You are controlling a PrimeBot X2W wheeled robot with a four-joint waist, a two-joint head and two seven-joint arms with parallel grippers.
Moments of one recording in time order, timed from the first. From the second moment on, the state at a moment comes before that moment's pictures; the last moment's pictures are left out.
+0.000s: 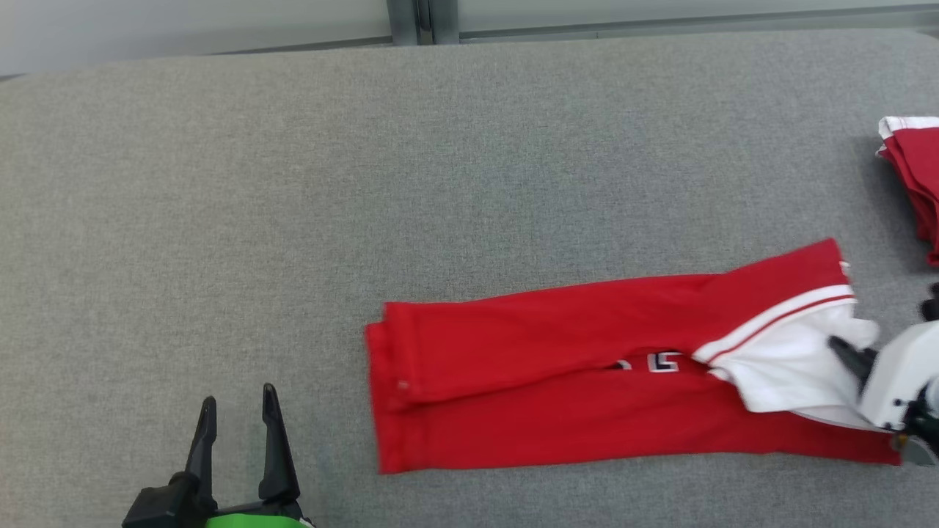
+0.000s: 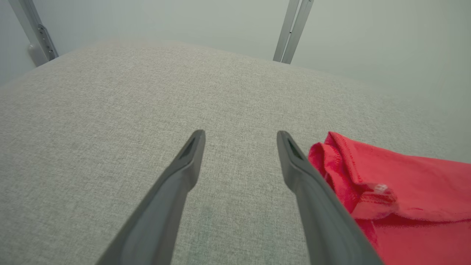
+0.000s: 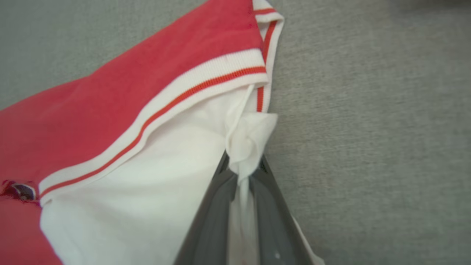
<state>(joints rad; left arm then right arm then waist) 0.14 0.05 -0.11 0.02 -0.32 0.09 -0.26 -0.23 -0.46 0.04 0.39 0.73 0.13 0.47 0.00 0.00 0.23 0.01</state>
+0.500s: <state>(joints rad) 0.21 0.05 -0.16 0.03 -0.36 0.09 -0.26 -0.12 -0.58 -0.07 -0.05 0.81 0.13 0.70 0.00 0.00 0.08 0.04</state>
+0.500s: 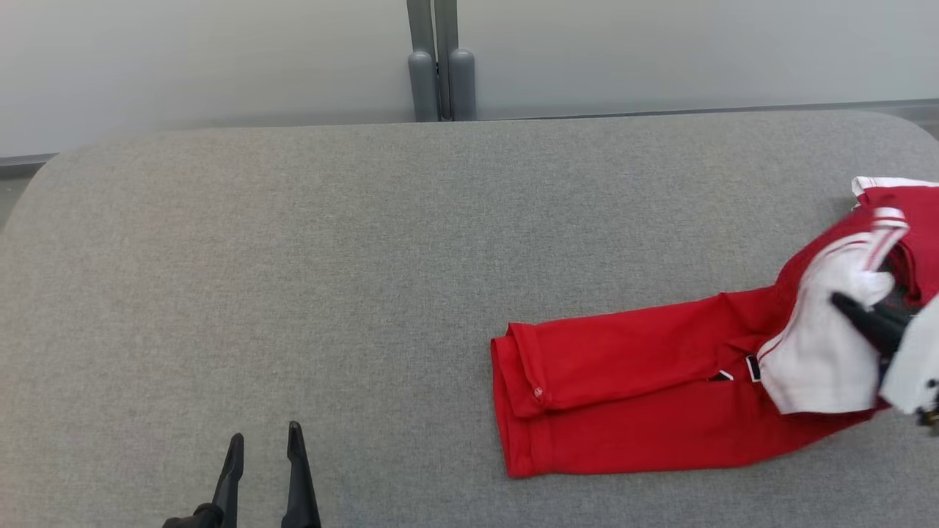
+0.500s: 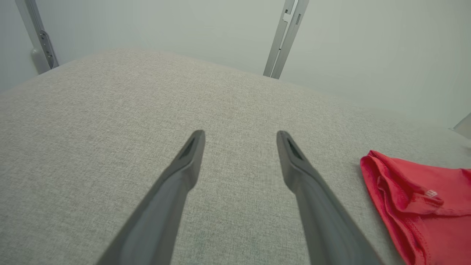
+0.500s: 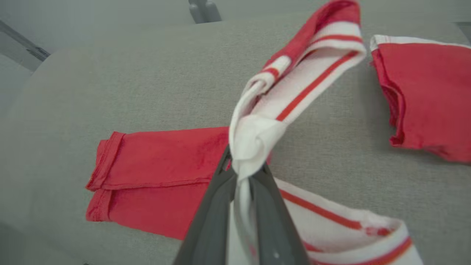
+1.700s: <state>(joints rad) 0.20 0.05 -0.21 0.09 -0.31 0.07 -0.26 -0.21 -0.06 0.43 0.11 0.81 0.13 0.24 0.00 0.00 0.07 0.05</state>
